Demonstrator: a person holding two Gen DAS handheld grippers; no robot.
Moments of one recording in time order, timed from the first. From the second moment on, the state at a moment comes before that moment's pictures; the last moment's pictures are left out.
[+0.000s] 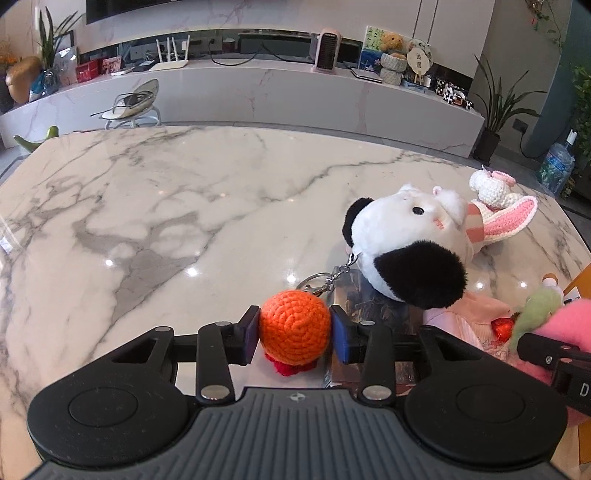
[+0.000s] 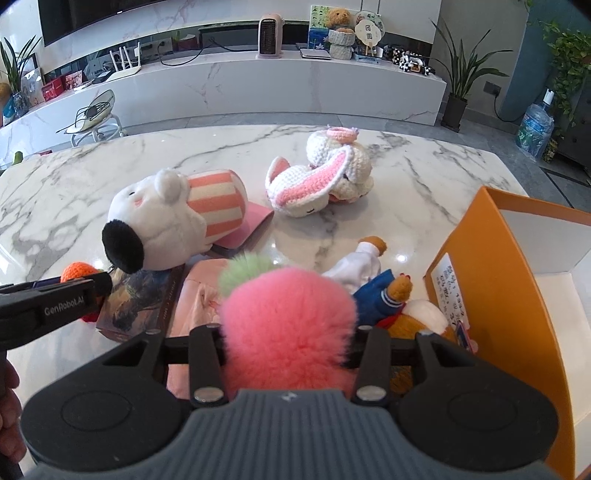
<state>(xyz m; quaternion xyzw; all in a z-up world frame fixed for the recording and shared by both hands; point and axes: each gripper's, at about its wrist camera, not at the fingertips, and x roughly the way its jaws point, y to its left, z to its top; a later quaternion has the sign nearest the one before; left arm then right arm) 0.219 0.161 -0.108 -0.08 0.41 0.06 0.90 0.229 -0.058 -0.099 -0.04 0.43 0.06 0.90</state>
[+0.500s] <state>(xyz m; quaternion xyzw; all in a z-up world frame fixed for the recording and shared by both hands) 0.154 0.121 -0.042 -0.04 0.37 0.06 0.92 0.183 -0.086 -0.060 -0.02 0.40 0.06 0.92</state>
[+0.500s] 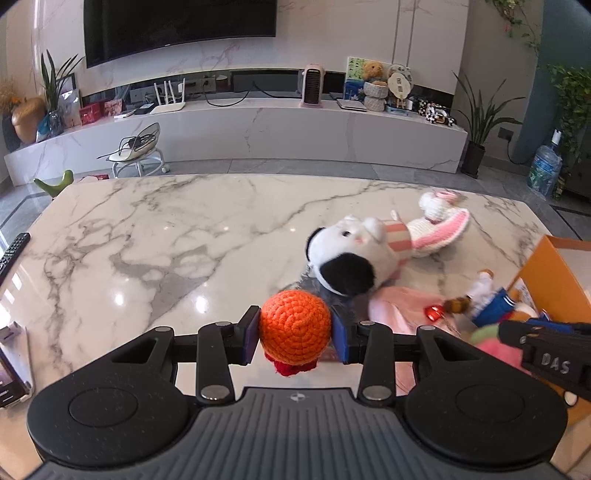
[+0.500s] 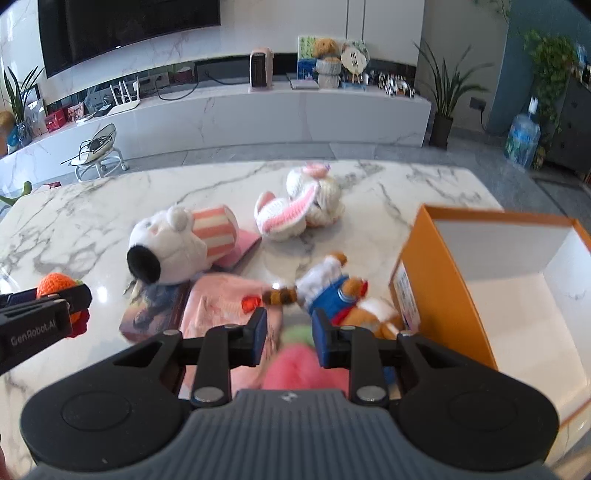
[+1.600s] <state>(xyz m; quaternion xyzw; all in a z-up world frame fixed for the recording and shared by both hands) 0.159 0.084 -0.109 -0.01 0.43 0.01 0.90 0.189 -0.104 -0.145 -0.01 0.42 0.04 0.91</state>
